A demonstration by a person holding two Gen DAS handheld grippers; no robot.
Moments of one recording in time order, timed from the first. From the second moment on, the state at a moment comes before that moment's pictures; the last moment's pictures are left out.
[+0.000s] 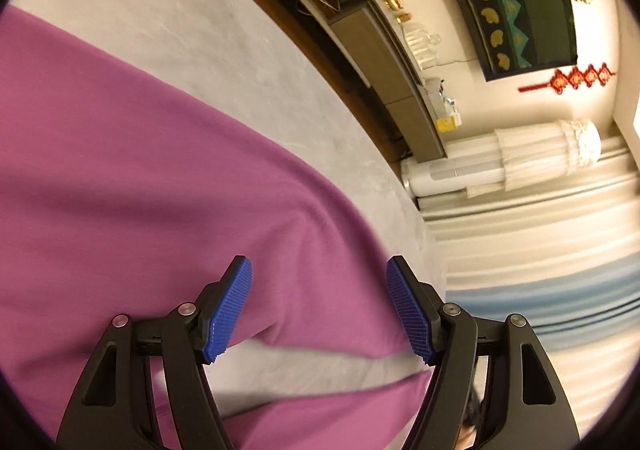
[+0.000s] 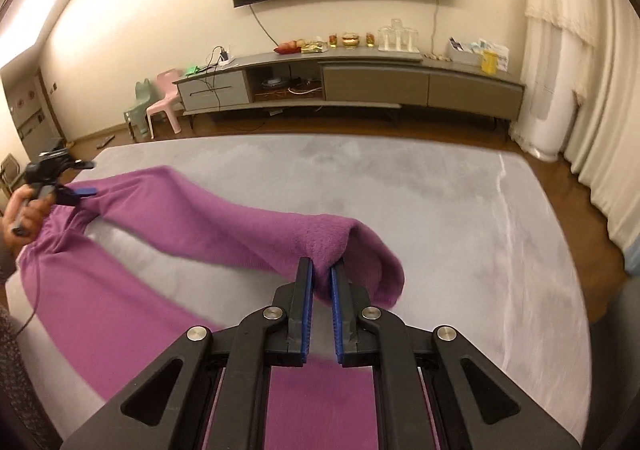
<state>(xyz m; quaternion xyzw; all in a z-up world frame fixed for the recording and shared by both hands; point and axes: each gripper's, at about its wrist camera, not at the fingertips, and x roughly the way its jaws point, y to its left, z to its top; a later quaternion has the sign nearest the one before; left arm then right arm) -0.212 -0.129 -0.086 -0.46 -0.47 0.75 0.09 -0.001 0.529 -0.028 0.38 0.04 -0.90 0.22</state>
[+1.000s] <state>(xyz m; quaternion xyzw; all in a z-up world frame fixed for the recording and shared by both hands) -0.129 0.028 0.023 -0.41 -0.33 0.82 0.24 -0.014 0.584 0.016 0.26 0.03 -0.94 0.20</state>
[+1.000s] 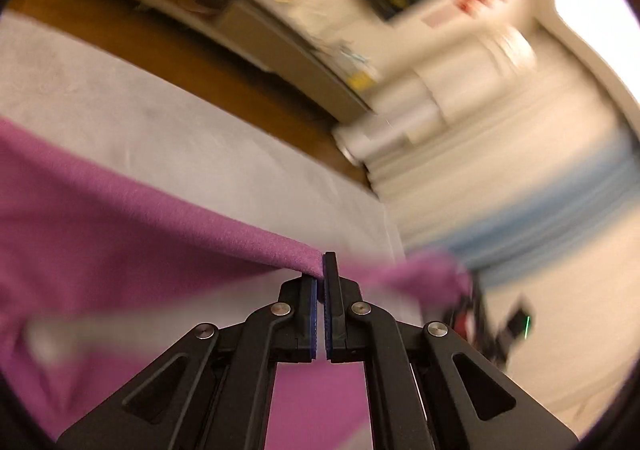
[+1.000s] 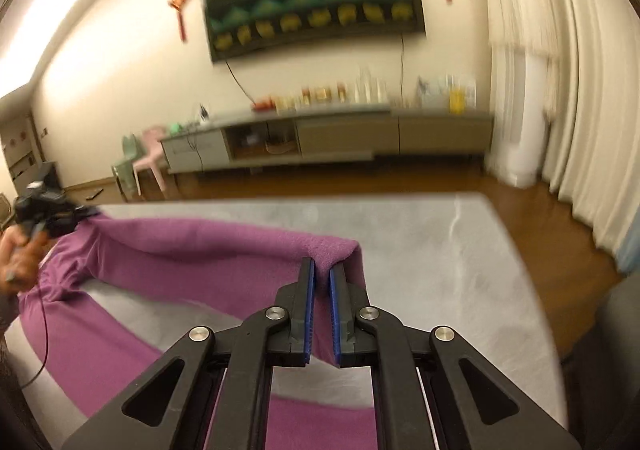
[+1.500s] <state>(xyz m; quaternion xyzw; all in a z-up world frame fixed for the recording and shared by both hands) -0.009 0.094 -0.069 -0.50 -0.25 0.81 0.19 0.040 0.635 -0.108 0.45 0.00 -0.88 0.13</state>
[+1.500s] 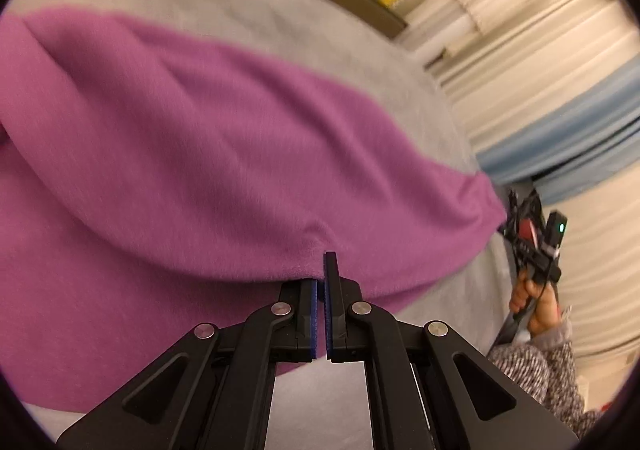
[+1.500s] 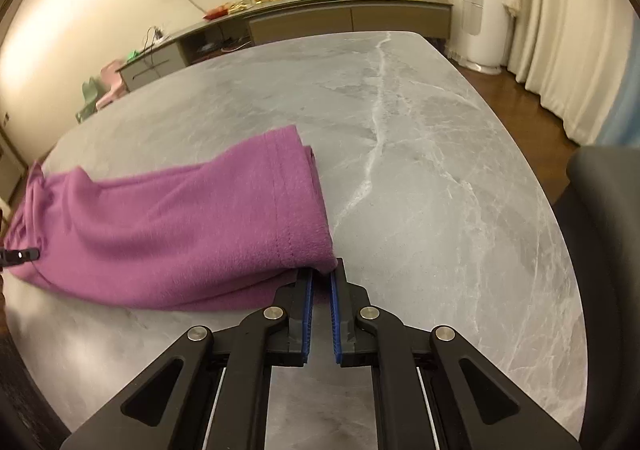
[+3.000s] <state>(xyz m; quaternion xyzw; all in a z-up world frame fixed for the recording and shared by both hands) 0.010 0.079 -0.093 -0.50 -0.21 0.80 0.24 0.077 0.647 -0.086 0.55 -0.06 -0.83 0.12</state>
